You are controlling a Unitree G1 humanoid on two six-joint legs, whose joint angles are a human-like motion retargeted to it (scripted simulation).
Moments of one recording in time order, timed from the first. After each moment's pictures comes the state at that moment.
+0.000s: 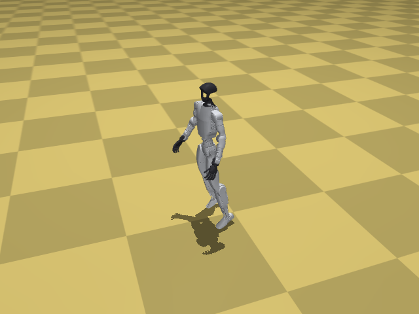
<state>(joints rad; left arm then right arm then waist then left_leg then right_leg) 0.10 0.37 -0.18 1.10 -0.13 -0.23 0.15 0.00 -0.32 0.23 1.12 0.02 -0.07 -0.16 0.21 -0.07 -0.20 0.00 0.16 0.25 0.01 0.17 -0.24 -0.08 -0.05 -0.10 0.11 0.34 0.26</state>
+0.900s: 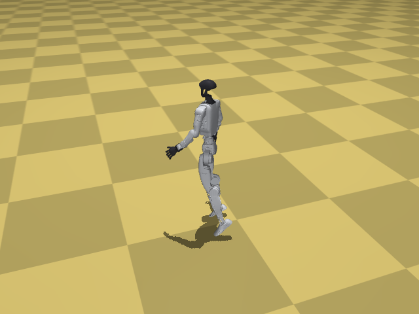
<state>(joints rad) -0.10 0.35 -0.32 0.90 -0.19 -0.16 0.14 0.06 -0.44 0.22 1.11 0.25 0.01 -0.18 -0.25 -0.03 -0.13 0.10 0.15 0.22 0.11 0.43 -0.22 -0.02 0.01 0.21 0.05 0.39 0.26</state>
